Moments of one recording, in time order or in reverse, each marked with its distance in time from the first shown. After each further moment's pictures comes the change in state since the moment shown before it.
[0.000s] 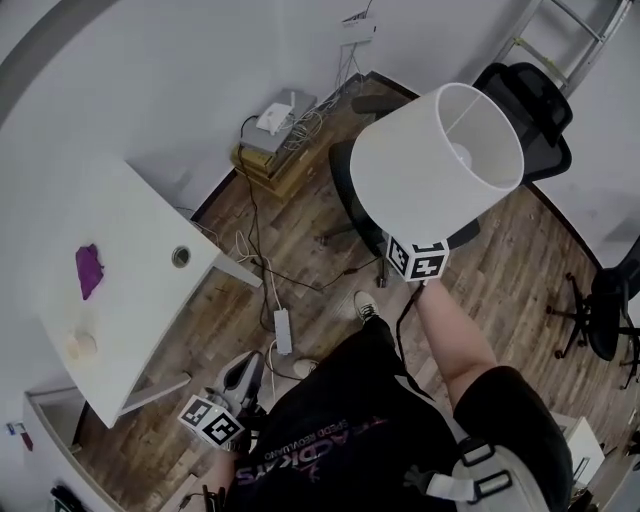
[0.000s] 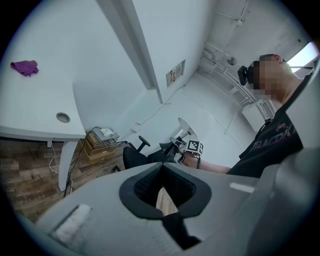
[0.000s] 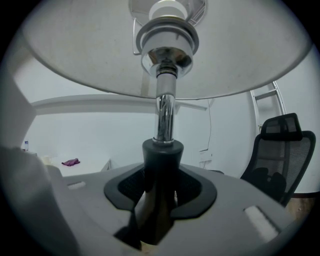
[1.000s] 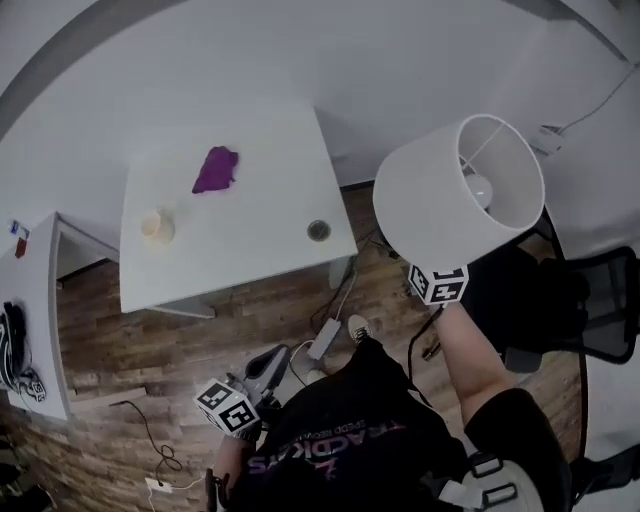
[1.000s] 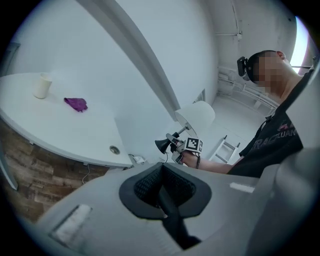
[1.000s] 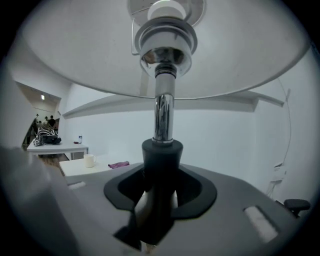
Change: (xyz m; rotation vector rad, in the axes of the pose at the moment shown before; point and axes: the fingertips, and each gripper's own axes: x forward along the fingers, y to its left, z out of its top) left arm -0.133 0.061 0.040 -0.070 -0.353 0.337; right arm 0.133 0.327 0.041 -0.208 -0.029 0.603
